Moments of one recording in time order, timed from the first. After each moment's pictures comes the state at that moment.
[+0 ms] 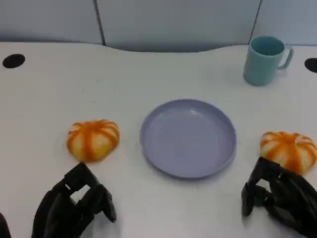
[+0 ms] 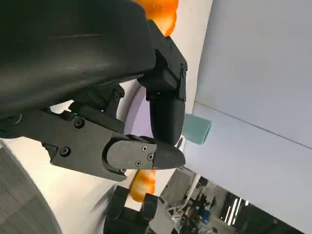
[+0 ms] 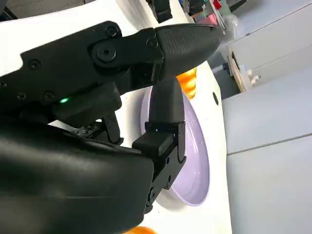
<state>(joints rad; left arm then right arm) 0.06 -0.03 0.19 0.33 -0.50 -0.14 -0.66 -0.15 -0.07 -0.15 0.67 0.37 -0.20 0.80</state>
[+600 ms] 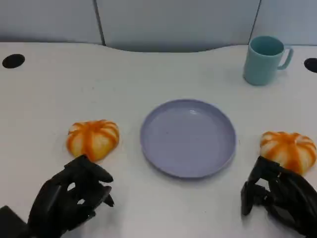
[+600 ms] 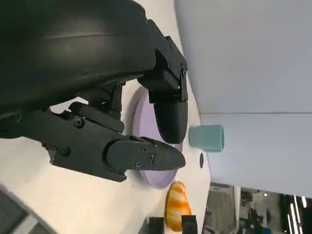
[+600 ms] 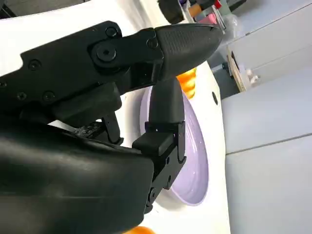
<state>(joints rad) 0.05 0.02 0.14 0.33 -0.19 -0.46 -0.53 -0.16 -0.07 -0.14 0.69 0.37 -0.22 0.80</state>
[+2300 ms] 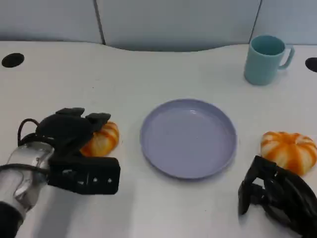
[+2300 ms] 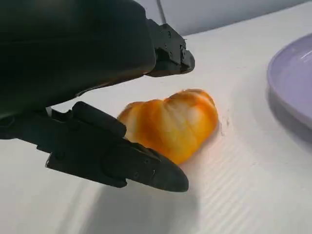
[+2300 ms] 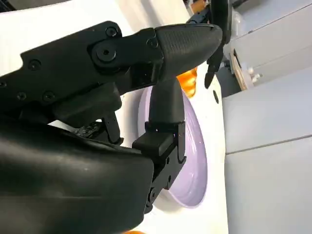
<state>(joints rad) -0.58 0.39 -0.41 0.69 0.85 -0.15 -0.10 -0.15 -0.05 -0.14 0.68 0.35 -0.24 0.78</state>
